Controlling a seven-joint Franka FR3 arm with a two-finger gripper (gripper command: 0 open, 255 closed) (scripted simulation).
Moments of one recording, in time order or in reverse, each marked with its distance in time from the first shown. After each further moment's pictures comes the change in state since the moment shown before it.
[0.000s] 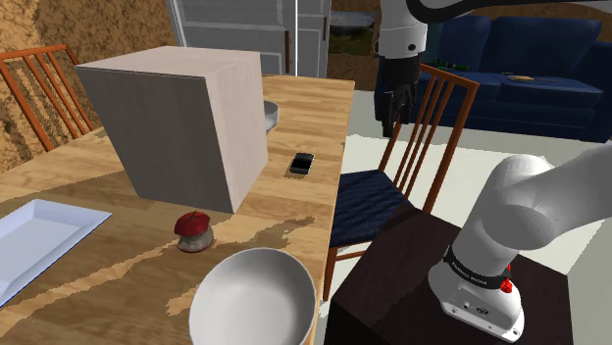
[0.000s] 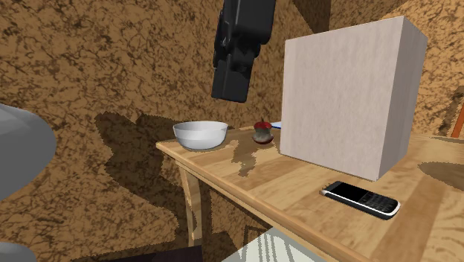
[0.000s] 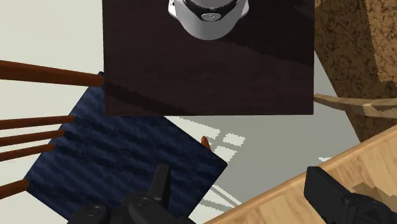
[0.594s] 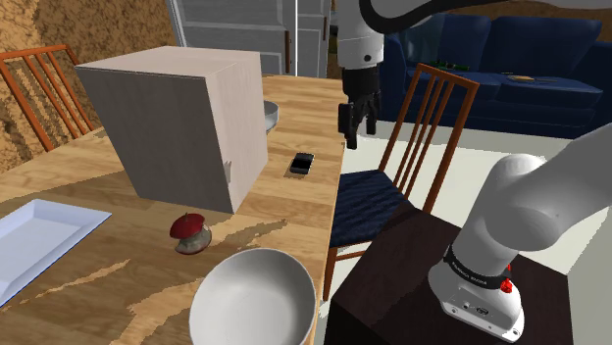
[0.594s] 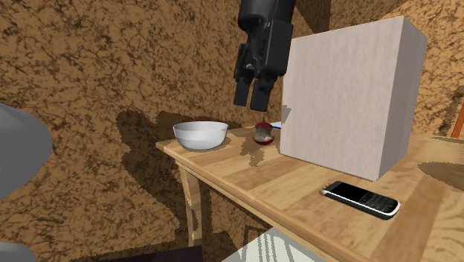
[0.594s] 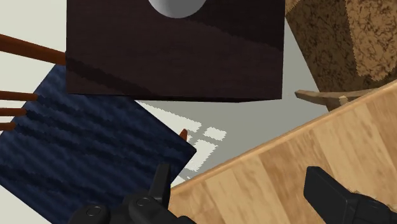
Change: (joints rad) arm 0.058 0.191 0.108 0.089 0.095 0.092 0.101
